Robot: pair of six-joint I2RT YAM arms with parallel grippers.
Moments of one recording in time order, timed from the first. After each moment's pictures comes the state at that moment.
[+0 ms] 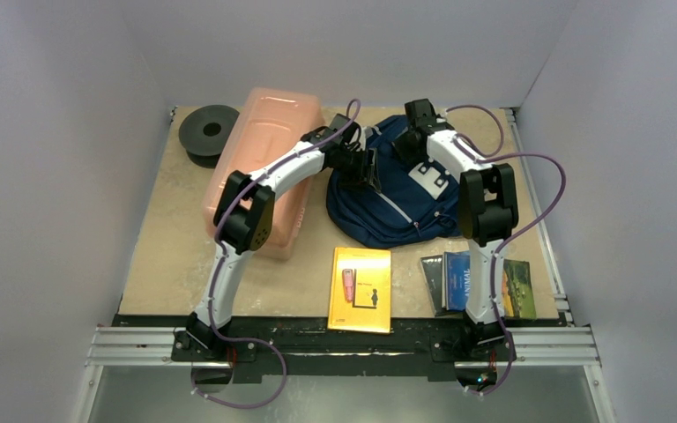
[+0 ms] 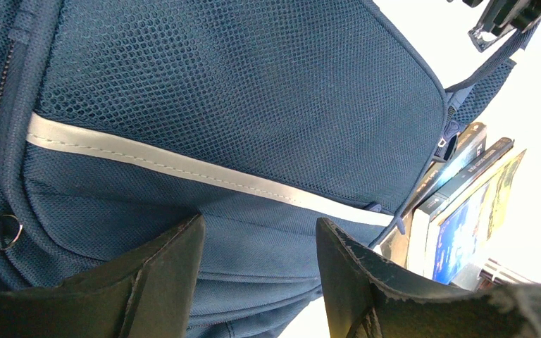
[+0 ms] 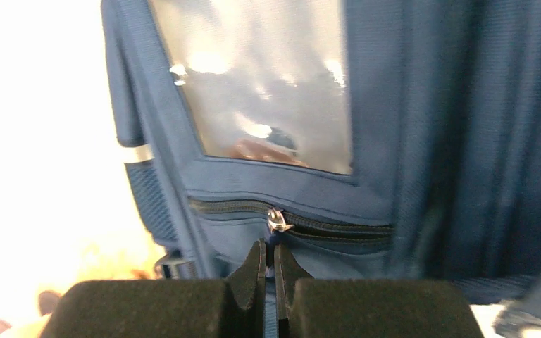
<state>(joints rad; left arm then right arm) -0.58 2.31 1.98 -0.63 0.44 -0.51 0.24 2.19 1.78 -0.55 0.16 1.18</state>
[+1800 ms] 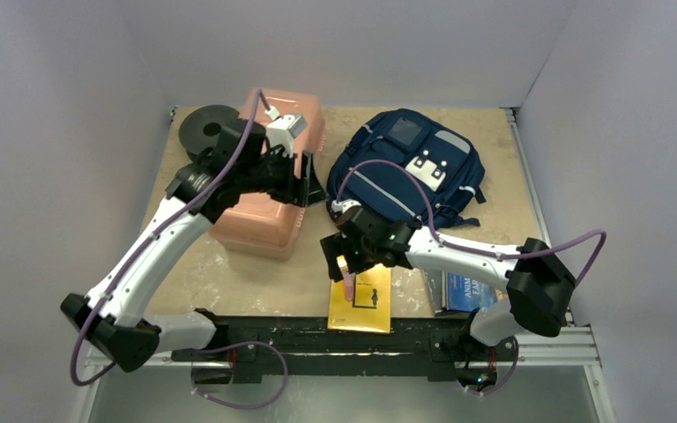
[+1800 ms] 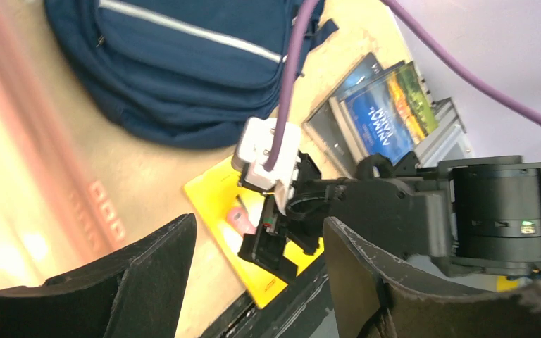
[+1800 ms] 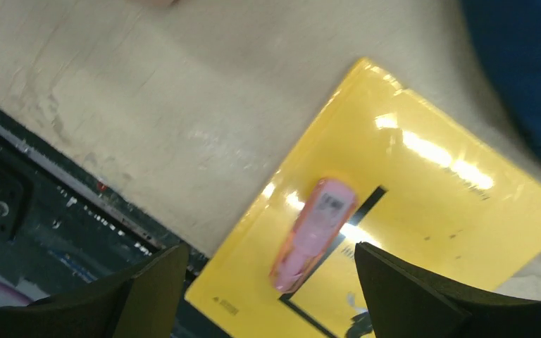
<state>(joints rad) -0.56 1.24 1.44 -0.80 0.35 -0.35 1.00 1.48 0.99 -0.50 0.06 0.55</state>
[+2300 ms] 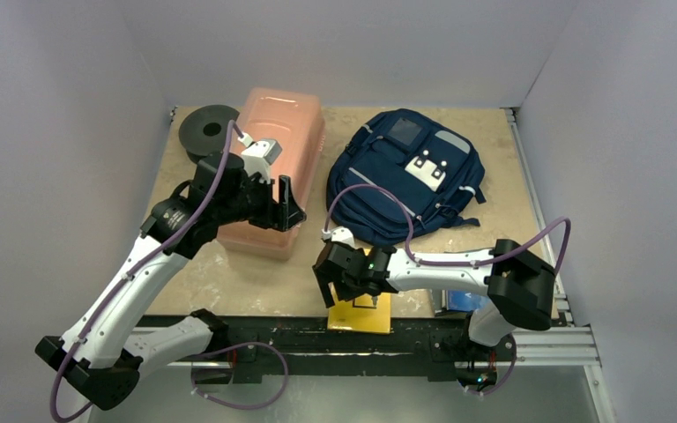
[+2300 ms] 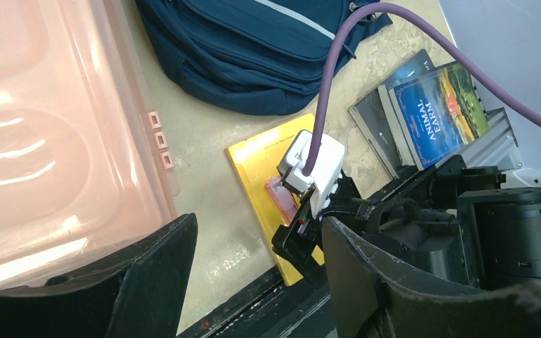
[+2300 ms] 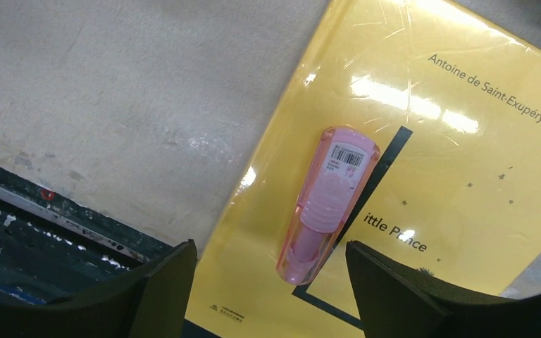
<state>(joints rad) -0.56 1.01 1.25 -0.82 0.21 -0.37 1.21 1.57 0.96 -0.52 0.25 0.79</state>
